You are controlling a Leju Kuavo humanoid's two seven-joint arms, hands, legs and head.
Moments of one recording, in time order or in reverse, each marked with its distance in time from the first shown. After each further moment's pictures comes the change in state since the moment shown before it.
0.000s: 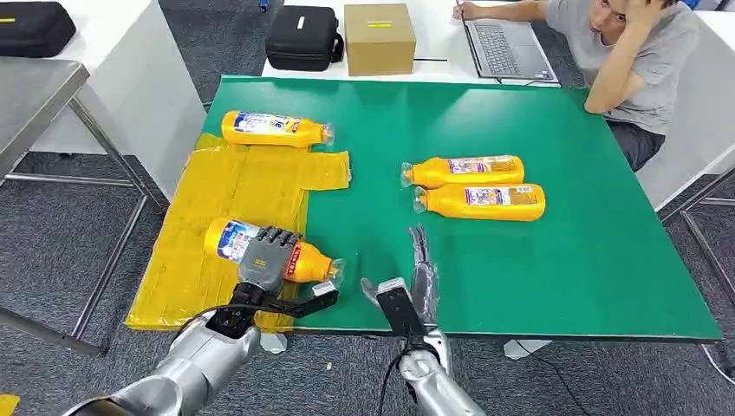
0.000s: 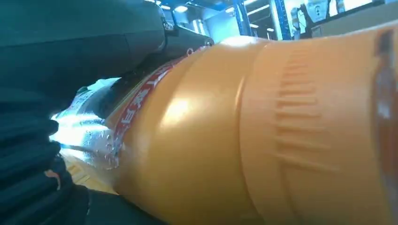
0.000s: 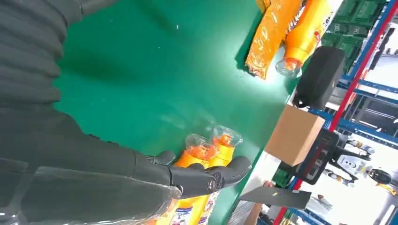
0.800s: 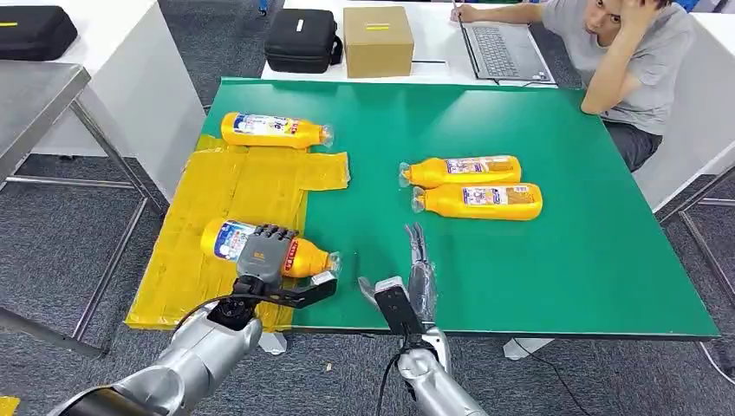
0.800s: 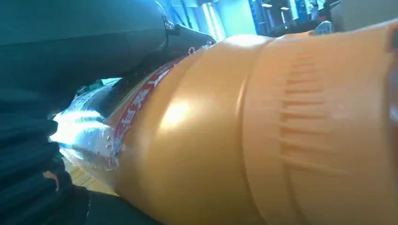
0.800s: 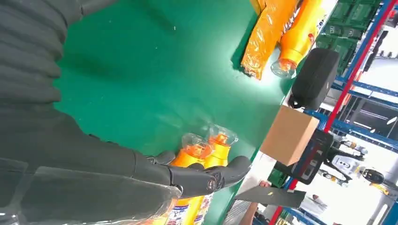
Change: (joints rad) left arm -0.035 0.006 0.001 0.033 0.043 -0.031 0.073; right arm -0.007 0.000 0.017 0.003 -0.004 0.000 0.000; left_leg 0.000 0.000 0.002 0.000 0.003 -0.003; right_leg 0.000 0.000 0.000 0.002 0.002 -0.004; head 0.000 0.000
